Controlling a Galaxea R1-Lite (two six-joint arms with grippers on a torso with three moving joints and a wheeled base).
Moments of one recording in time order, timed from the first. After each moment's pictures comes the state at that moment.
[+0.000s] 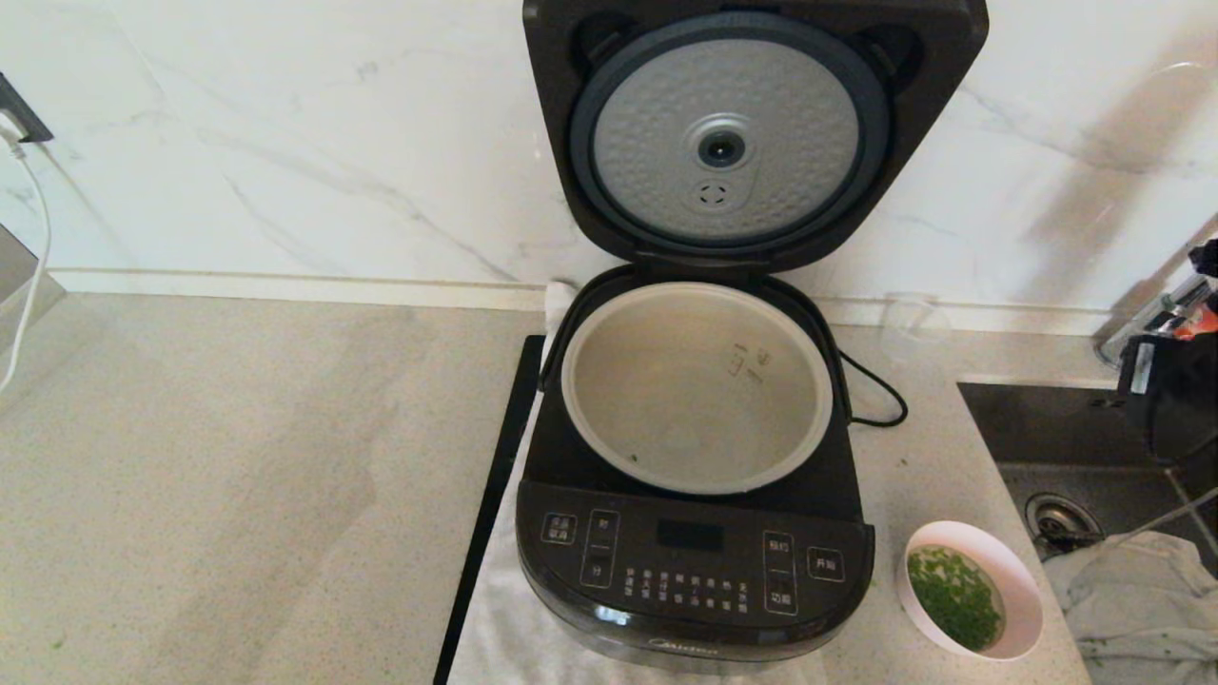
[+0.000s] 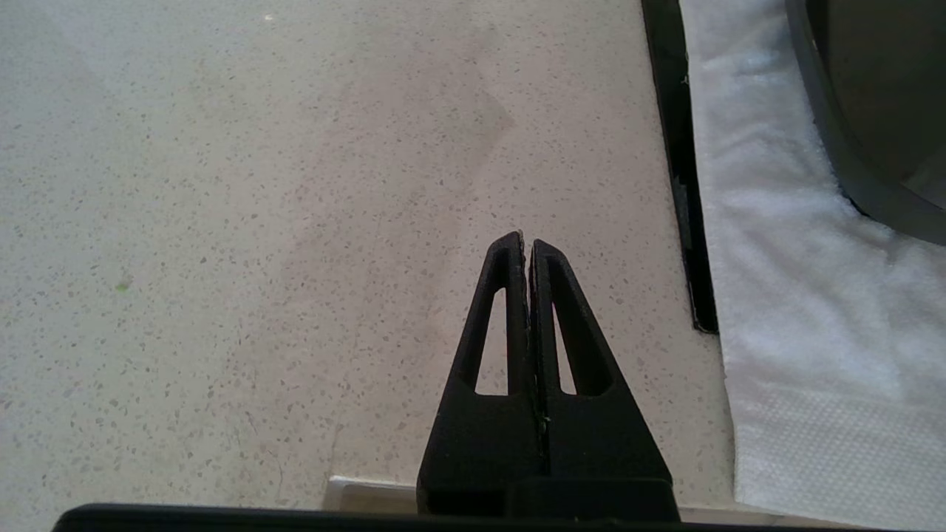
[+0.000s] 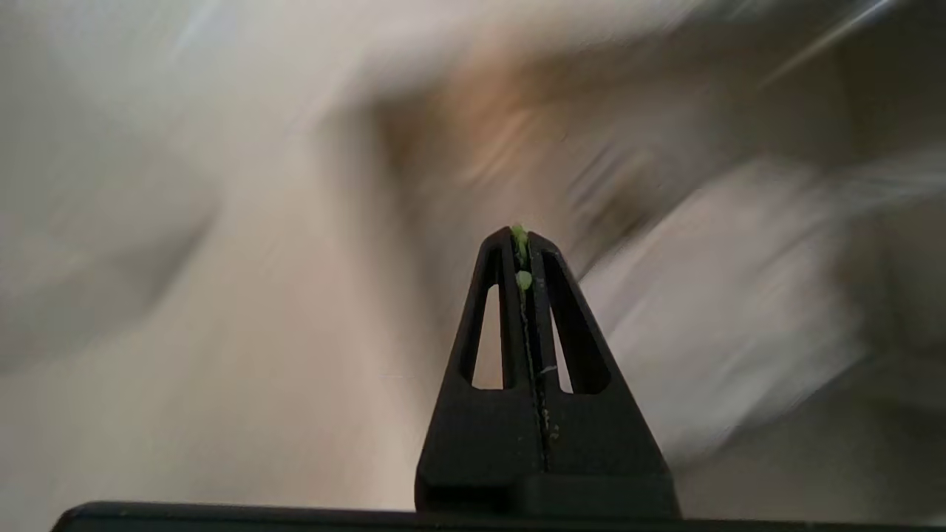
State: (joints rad) left arm -0.02 0.00 -0.02 0.05 -0.01 0.03; right arm -0.25 1.59 -1.07 -0.03 -0.16 0.13
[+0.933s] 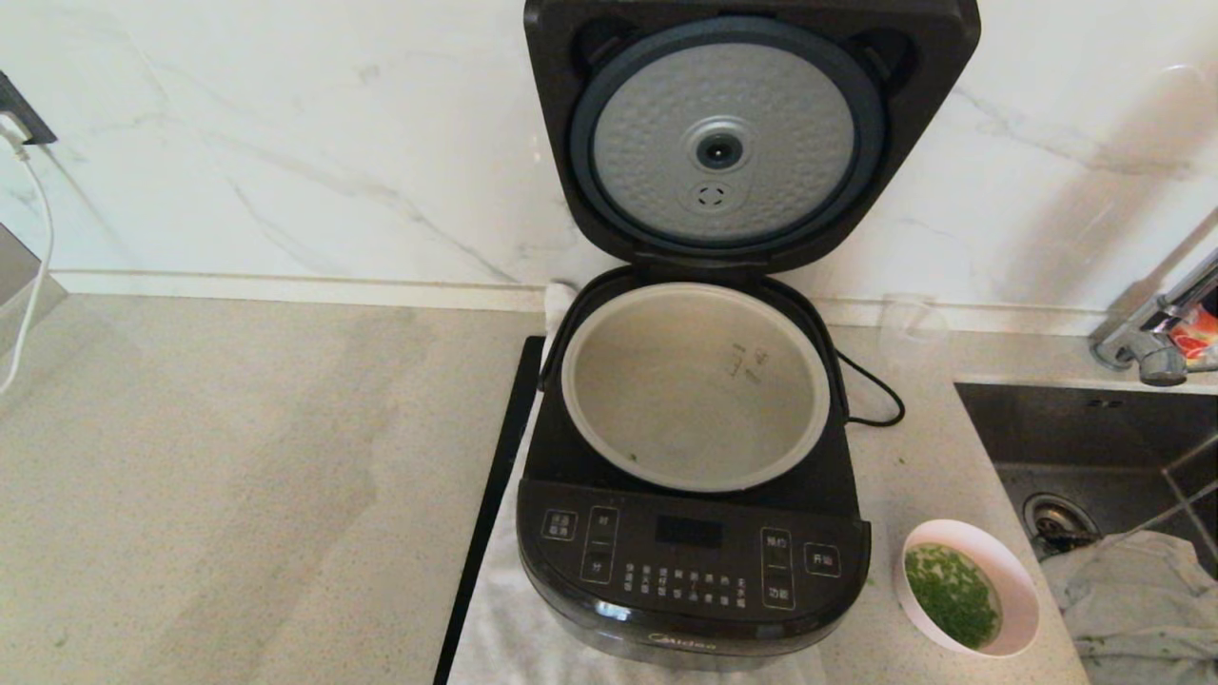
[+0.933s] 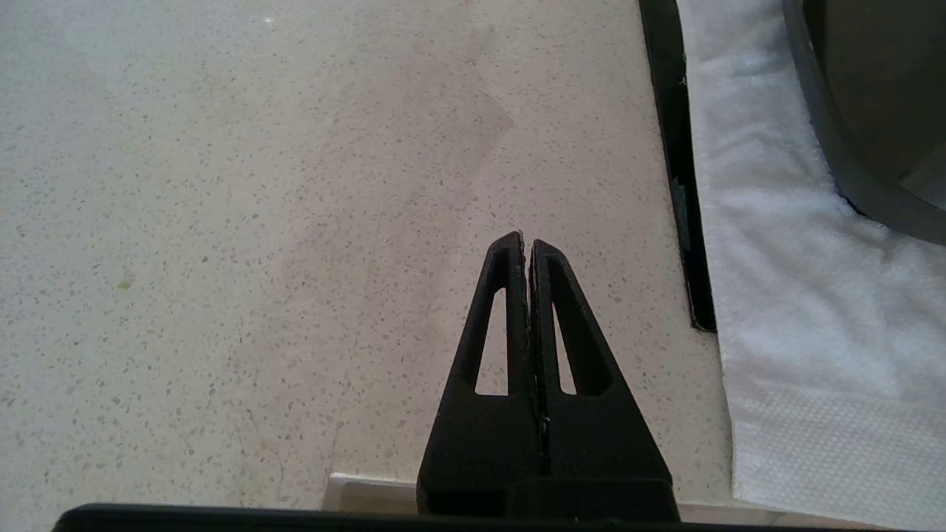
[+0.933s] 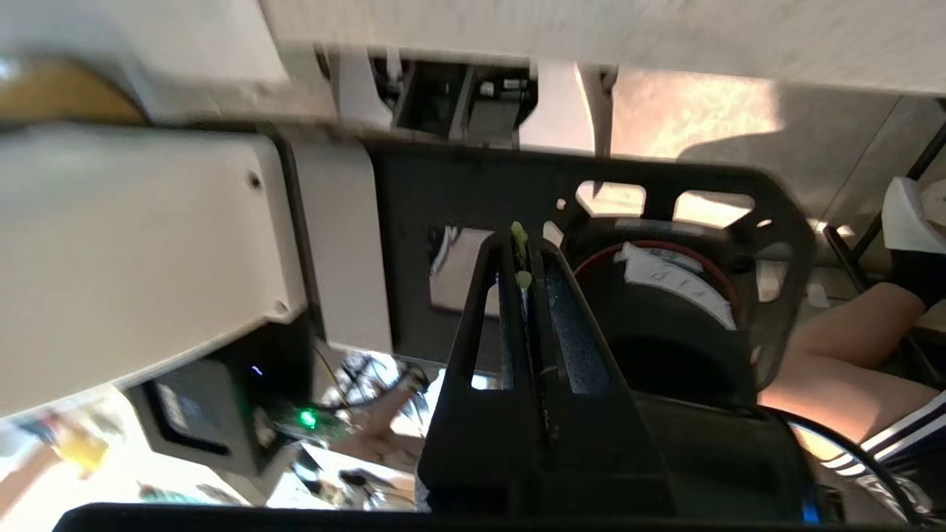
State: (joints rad) left arm -0.02 0.00 -0.02 0.05 -0.01 0.03; right arm -0.08 0.99 -0.59 0.90 0.27 0.05
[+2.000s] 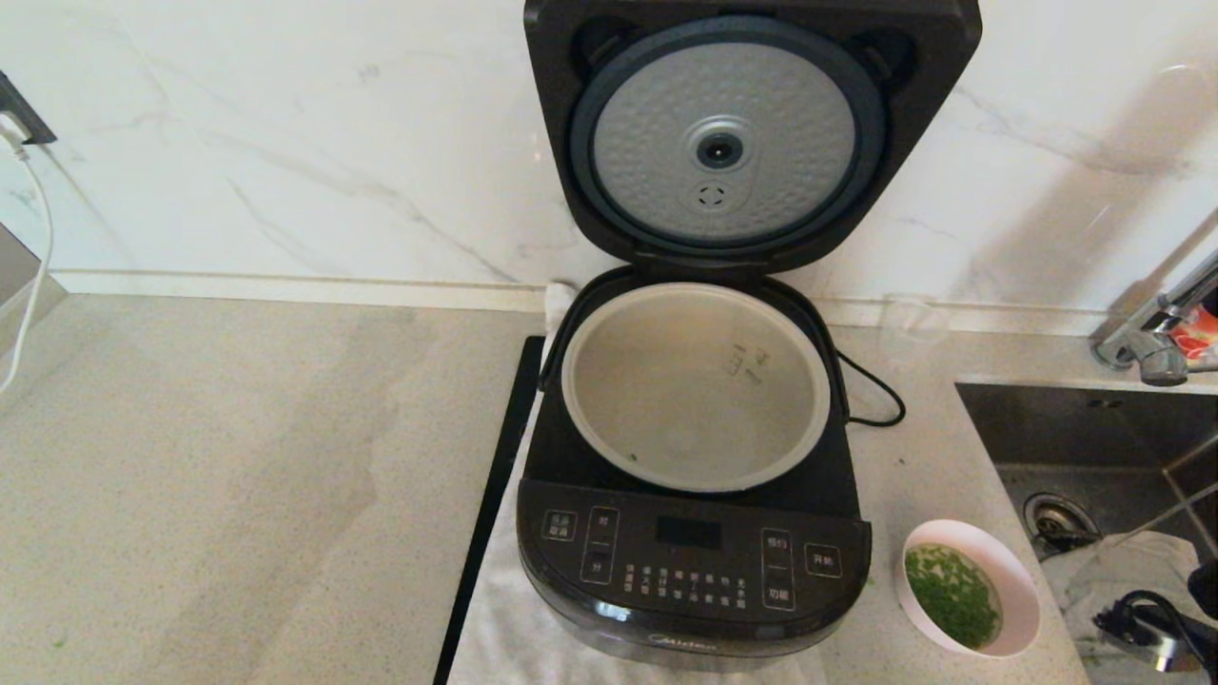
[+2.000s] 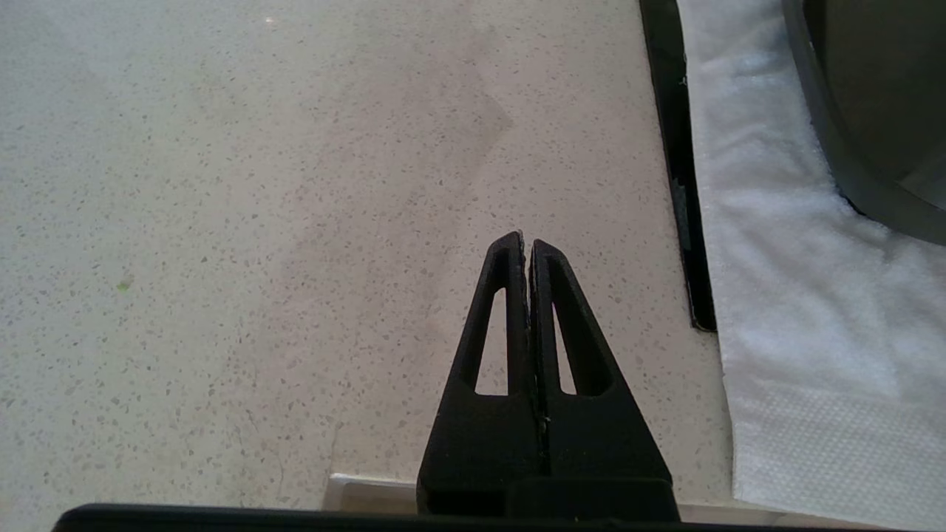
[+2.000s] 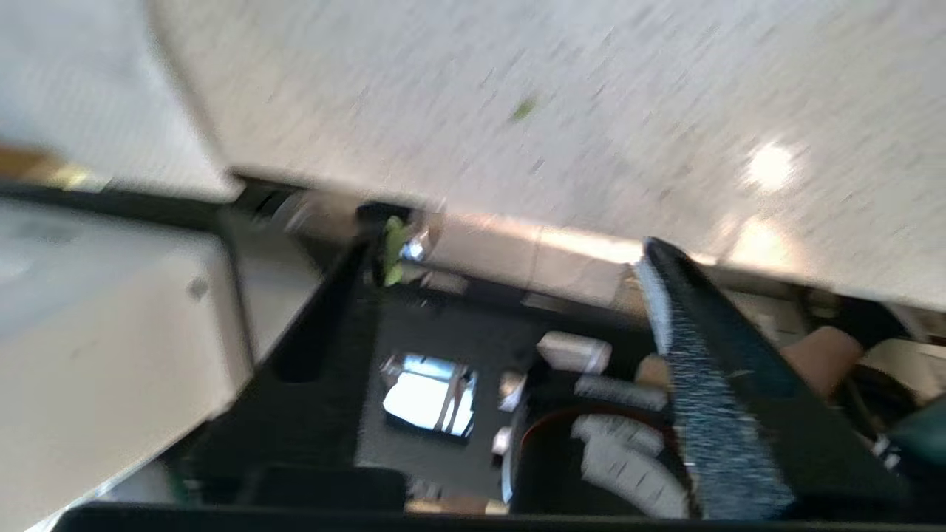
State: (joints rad) left arm -0.02 0.00 -0.02 0.05 -0.01 0.03; right arm 0.02 1.32 -0.46 0.44 0.21 0.07
